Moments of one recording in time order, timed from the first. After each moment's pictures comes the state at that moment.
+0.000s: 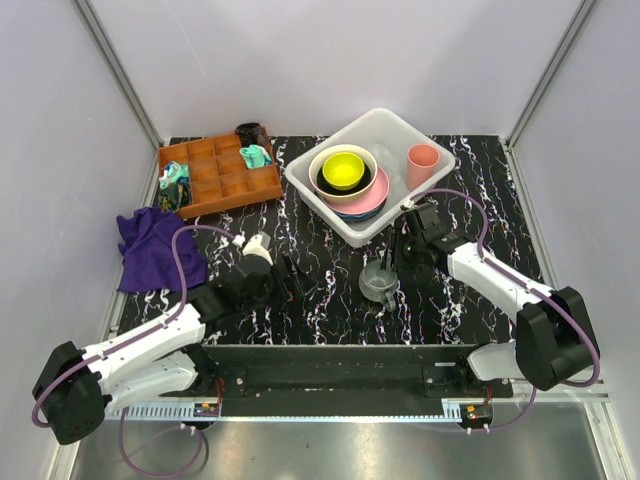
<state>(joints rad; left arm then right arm) -0.80 0.93 0.50 -0.21 -0.09 -0.97 0.44 1.35 0.84 -0.46 -0.10 0.51</state>
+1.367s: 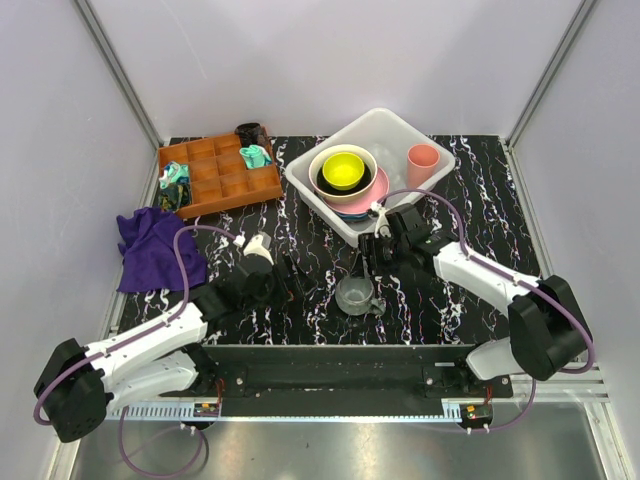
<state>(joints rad) -0.80 0.95 0.50 -0.21 -0.09 -0.98 0.55 1.42 0.86 -0.34 -0.38 0.41</state>
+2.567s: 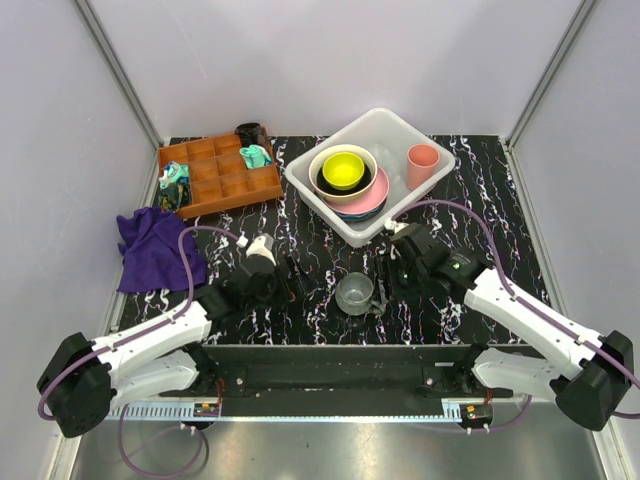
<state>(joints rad) -0.80 0.98 0.48 -0.16 -0.08 -0.98 0.73 1.08 0.93 -0.82 -0.07 0.52</state>
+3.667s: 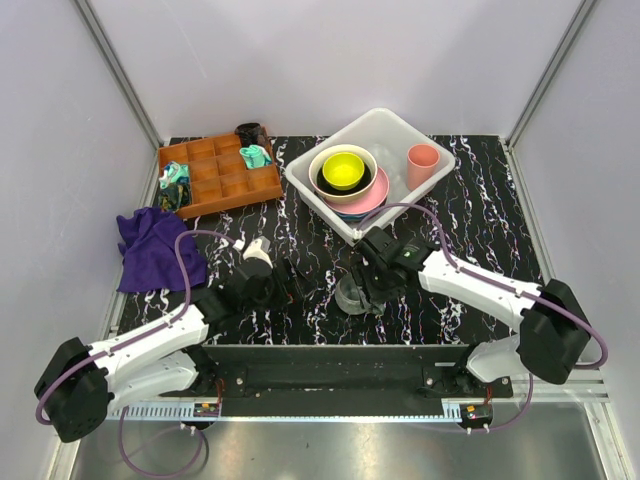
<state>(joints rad) -0.79 0.95 0.45 -0.16 -0.08 -1.00 0.83 1.39 0.98 -0.77 0.01 0.47</state>
